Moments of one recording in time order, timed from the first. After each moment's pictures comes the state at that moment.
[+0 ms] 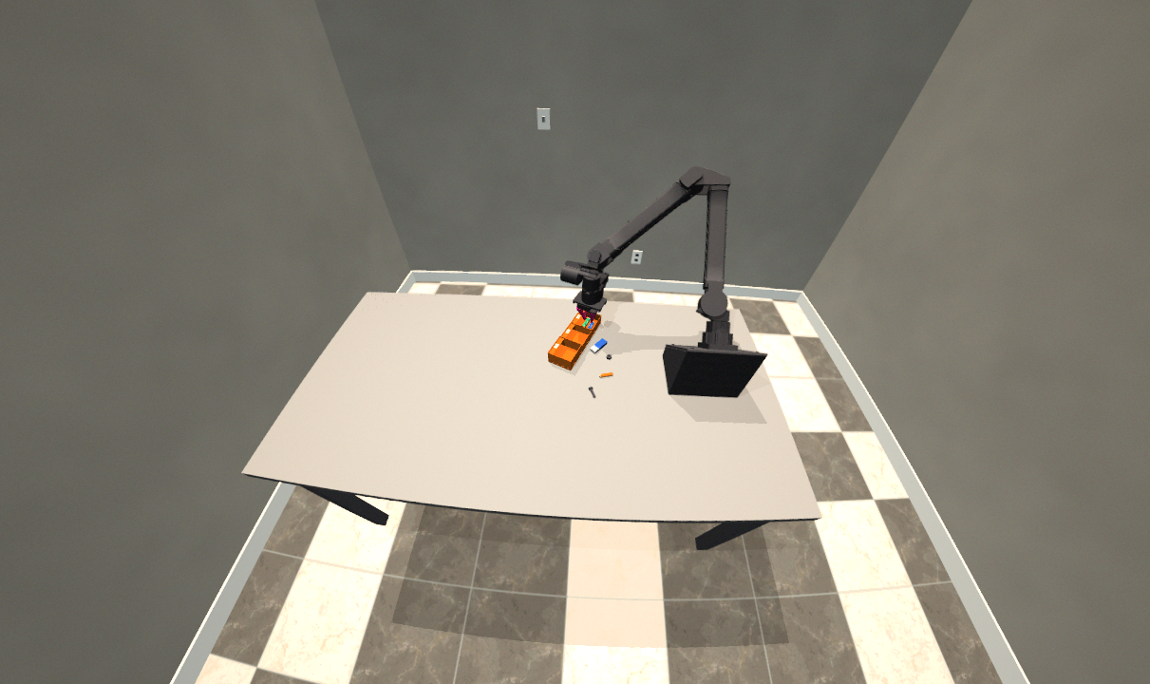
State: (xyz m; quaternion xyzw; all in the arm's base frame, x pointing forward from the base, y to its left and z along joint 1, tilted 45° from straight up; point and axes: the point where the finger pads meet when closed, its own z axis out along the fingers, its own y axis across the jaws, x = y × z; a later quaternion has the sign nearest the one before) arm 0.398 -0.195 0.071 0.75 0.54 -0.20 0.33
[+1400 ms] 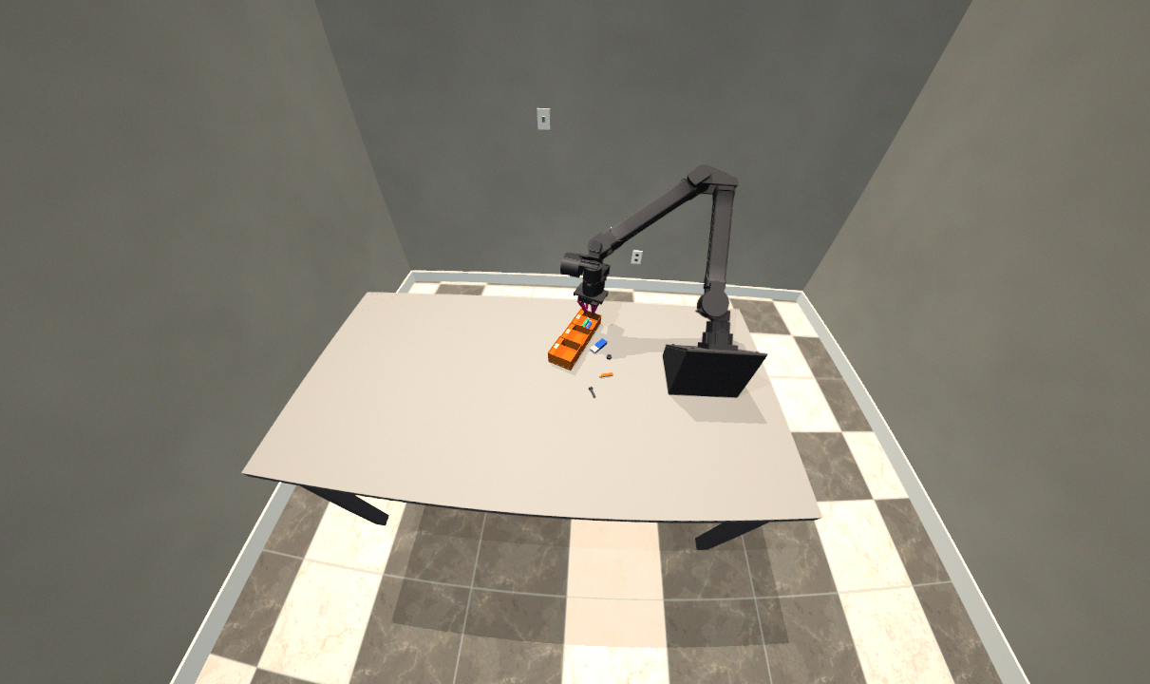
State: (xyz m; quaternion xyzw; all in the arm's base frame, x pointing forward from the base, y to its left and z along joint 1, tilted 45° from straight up) arm 0.394 -0.168 0.094 0.75 0.54 -0.20 0.32
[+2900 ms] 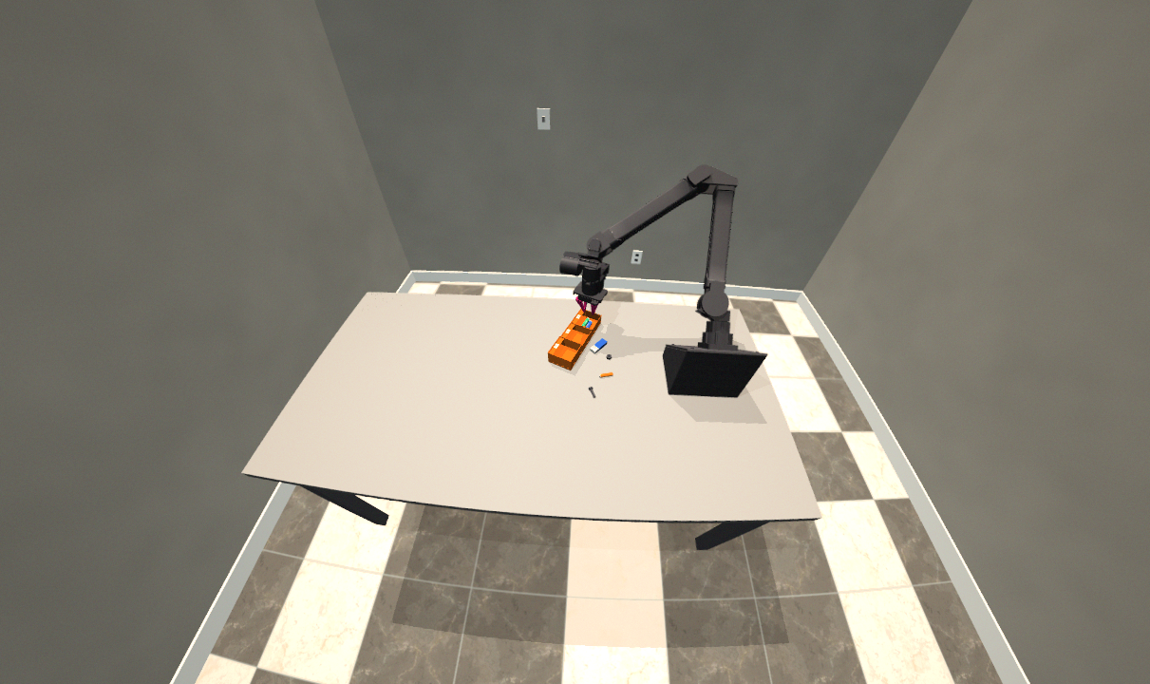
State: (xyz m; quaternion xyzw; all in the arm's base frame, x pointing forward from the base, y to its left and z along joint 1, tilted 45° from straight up) arm 0.397 -0.170 0.098 0.75 0.54 -0.20 0.33
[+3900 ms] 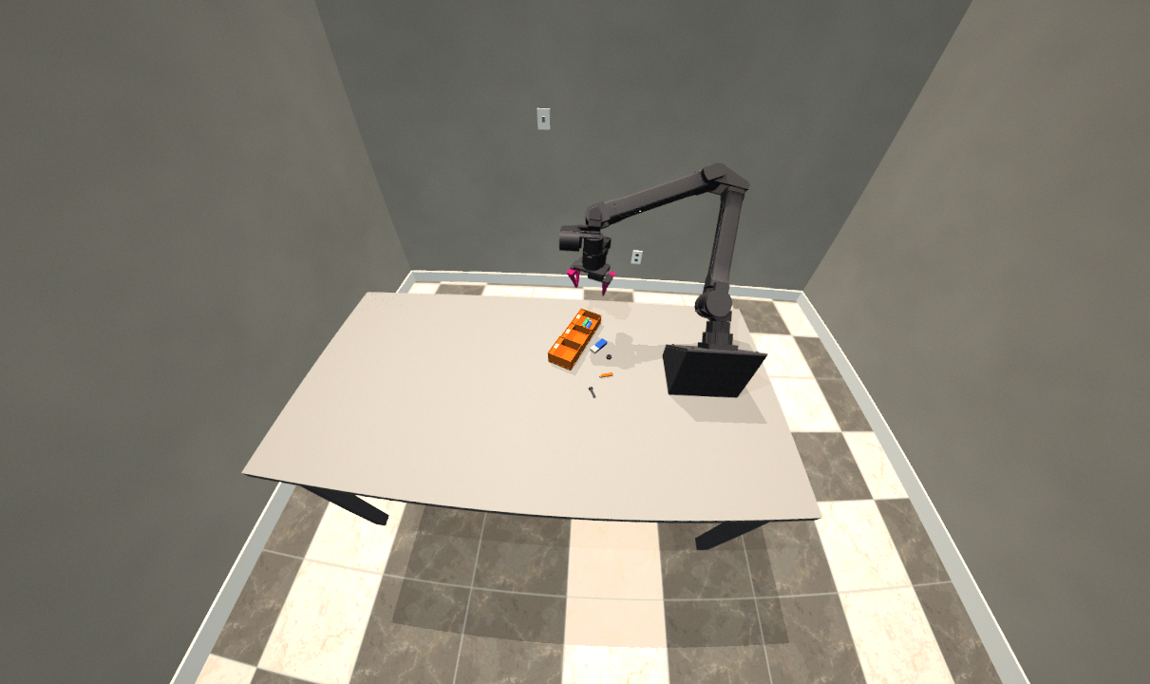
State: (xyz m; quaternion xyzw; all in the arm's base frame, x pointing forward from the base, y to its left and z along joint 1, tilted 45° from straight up) arm 0.393 -0.098 0.167 0.74 0.55 -0.20 0.32
